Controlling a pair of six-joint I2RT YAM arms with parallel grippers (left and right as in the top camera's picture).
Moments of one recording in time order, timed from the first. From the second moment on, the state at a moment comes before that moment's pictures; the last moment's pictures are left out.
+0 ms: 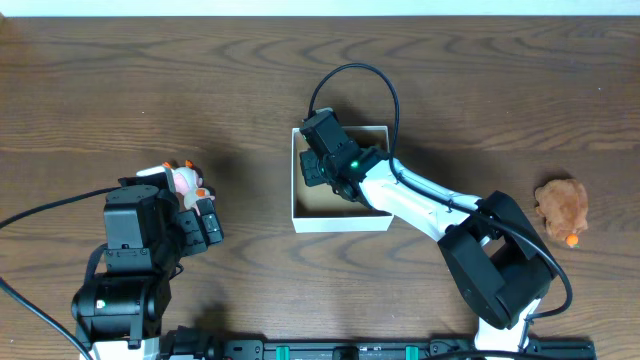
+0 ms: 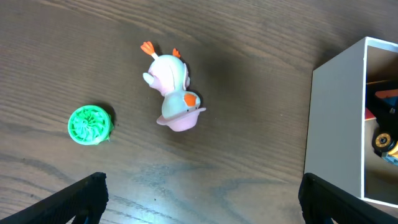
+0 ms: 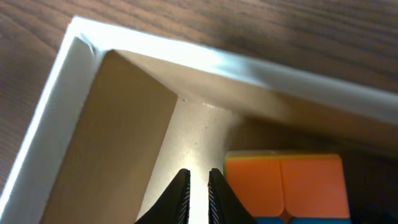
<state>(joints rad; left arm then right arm) 0.01 0.77 0.85 -0.97 -0.03 -0.23 0.71 1.96 1.26 -0.26 0.06 0.45</state>
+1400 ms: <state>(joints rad) 0.01 0.77 0.85 -0.97 -0.03 -0.22 0.16 1.36 1.44 -0.96 0.29 0.43</state>
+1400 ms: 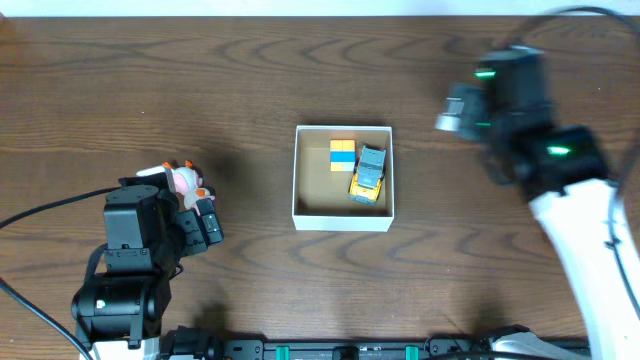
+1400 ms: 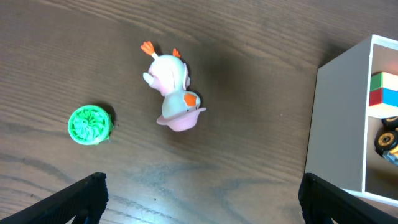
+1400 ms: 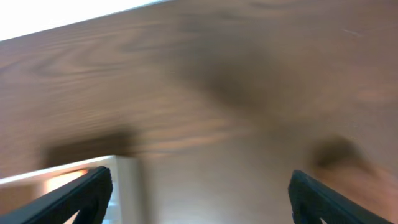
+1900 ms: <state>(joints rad) 0.01 0.77 0.85 -0.97 -0.03 -0.22 -0.43 1.60 1.33 -1.02 0.19 0.02</state>
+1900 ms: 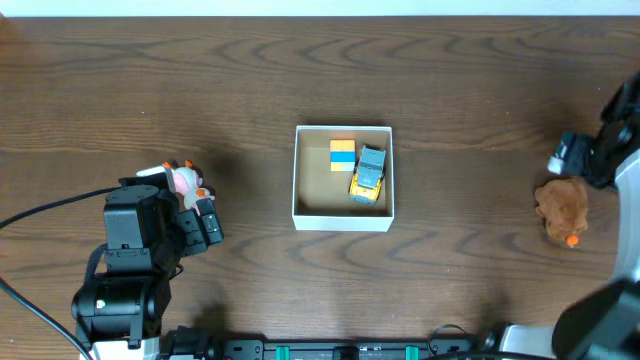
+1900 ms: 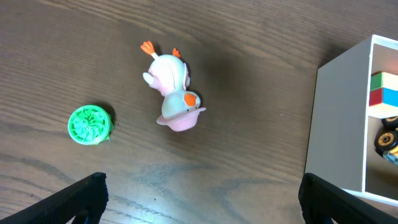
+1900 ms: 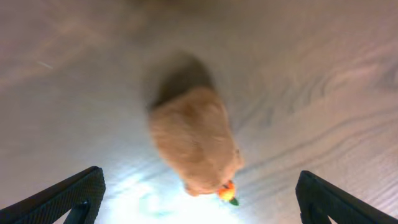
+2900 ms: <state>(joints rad) 0.01 0.77 0.85 -0.97 -0.03 -0.22 -0.48 1.88 1.33 -1.05 0.09 0.05</state>
